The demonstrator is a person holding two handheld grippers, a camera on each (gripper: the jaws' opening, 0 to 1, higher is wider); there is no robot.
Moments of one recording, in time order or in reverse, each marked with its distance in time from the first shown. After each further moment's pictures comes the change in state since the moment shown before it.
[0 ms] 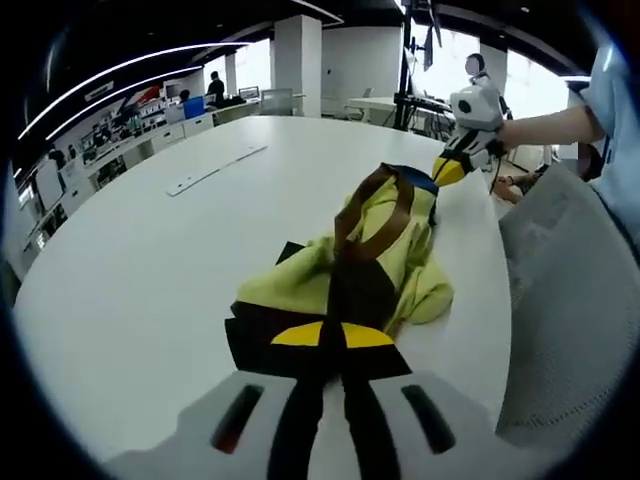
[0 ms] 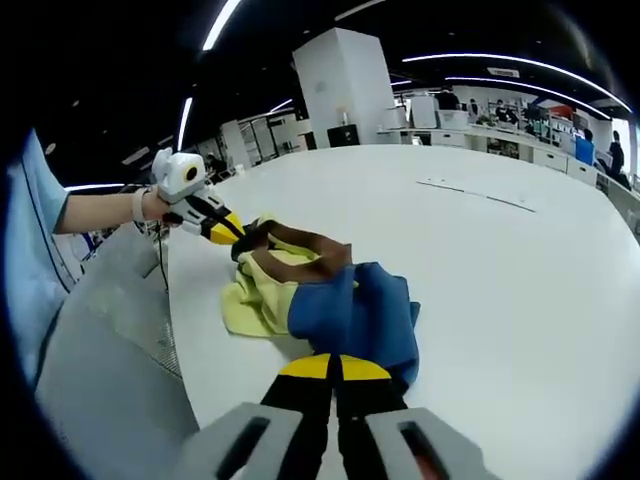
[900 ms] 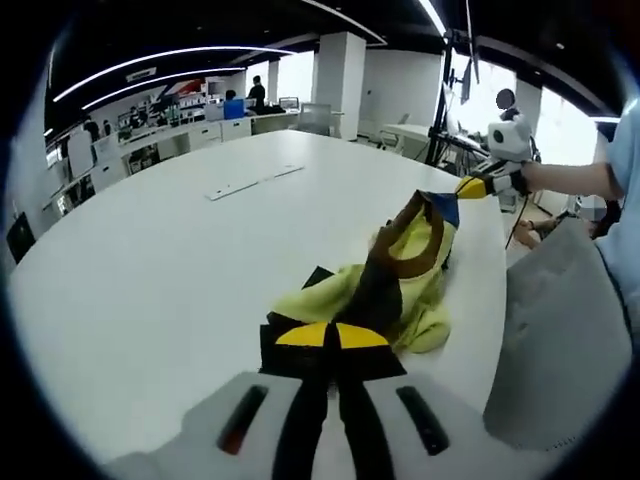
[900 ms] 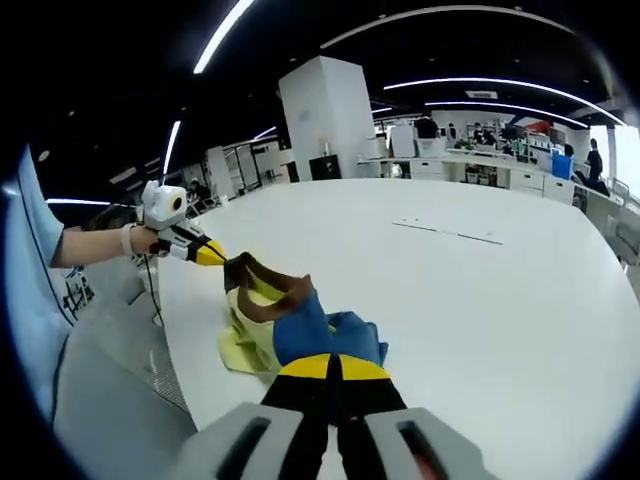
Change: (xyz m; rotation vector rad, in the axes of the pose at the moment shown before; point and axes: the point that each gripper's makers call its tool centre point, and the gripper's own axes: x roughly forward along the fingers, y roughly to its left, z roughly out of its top) left arm -0.044 0.014 0.035 -0.149 -0.115 0.118; right arm -0.046 -0.006 0.052 0.014 -0.152 -0.088
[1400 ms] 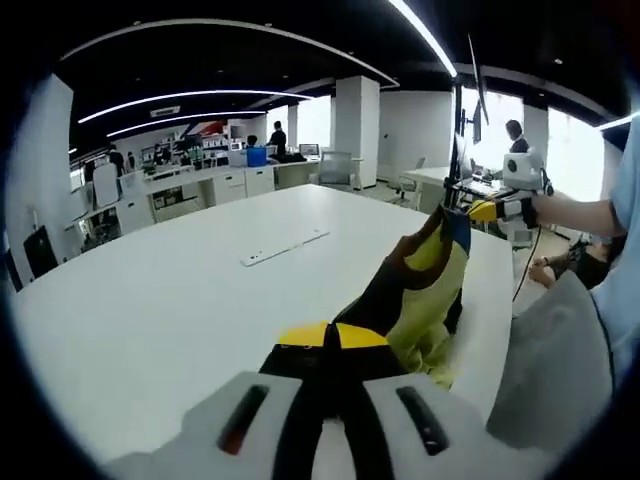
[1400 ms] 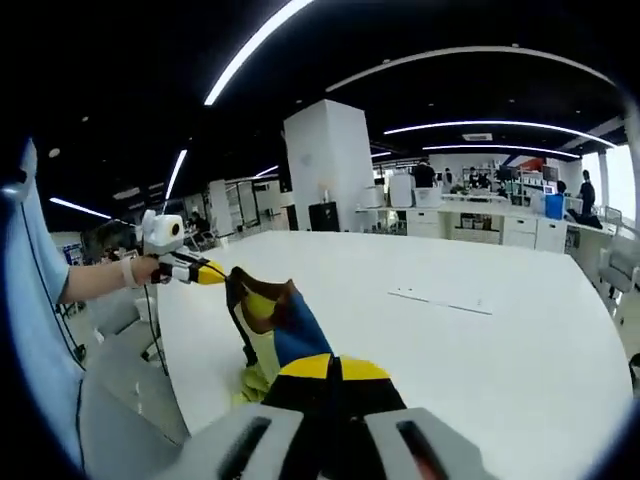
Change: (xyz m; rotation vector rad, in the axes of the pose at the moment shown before) left arm -0.051 0.016 0.085 0.016 -0.208 0.099; right arm -0.033 0.015 0.100 -0.066 -0.220 -0.027
